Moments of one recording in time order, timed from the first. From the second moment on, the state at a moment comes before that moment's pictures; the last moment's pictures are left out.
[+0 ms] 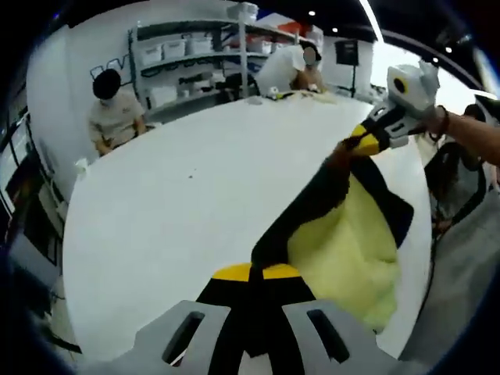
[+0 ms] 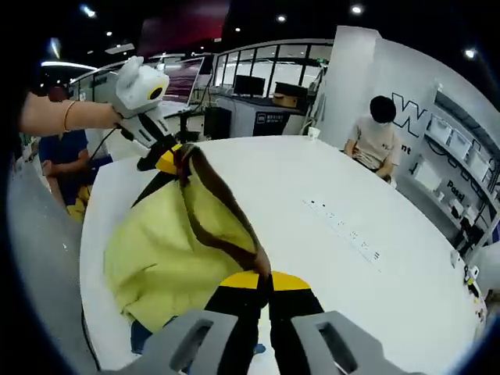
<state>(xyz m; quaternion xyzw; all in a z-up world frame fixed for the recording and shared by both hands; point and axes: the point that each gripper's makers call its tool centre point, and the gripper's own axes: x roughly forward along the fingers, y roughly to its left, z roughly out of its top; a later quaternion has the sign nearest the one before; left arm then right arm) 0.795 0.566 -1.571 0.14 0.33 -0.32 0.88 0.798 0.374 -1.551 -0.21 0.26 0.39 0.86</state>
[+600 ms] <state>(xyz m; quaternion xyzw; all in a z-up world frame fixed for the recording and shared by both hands) 0.849 0.576 -1.613 0.13 0.35 -0.21 0.90 0.869 0.370 -1.588 -0.22 0.26 0.30 0.89</state>
